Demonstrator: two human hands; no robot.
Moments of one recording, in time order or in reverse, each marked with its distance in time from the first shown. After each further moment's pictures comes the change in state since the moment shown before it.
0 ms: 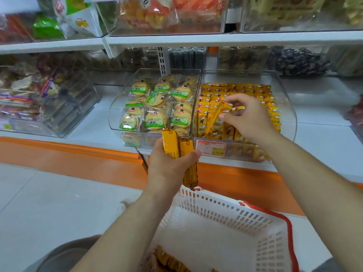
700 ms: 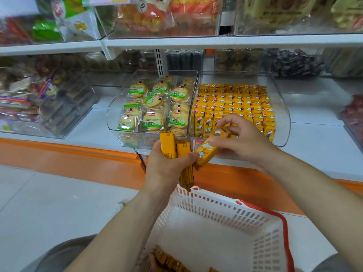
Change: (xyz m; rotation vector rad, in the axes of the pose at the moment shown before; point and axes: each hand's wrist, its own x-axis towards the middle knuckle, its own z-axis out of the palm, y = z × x) left_hand 0.004 -0.006 -0.001 -0.089 -0.045 -0.049; right_hand -0.053 -0.021 -0.007 0.398 -0.330 0.289
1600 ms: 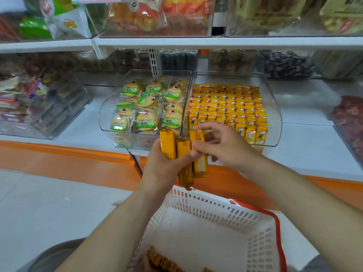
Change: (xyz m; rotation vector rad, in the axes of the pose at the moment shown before) left_hand -0.001 0.002 0.005 0.036 -0.128 0.031; right_hand -0.006 -0.002 0.019 -0.151 -0.040 -0.073
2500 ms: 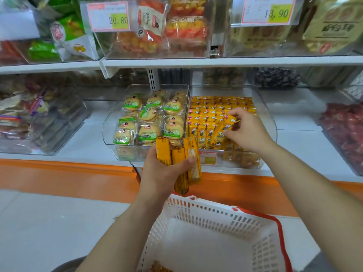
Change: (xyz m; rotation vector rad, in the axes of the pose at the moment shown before) left_hand 0.002 0.013 -0.018 0.043 0.043 -0.014; right_hand 0.052 0.028 -0.059 -0.530 0.410 -0.057
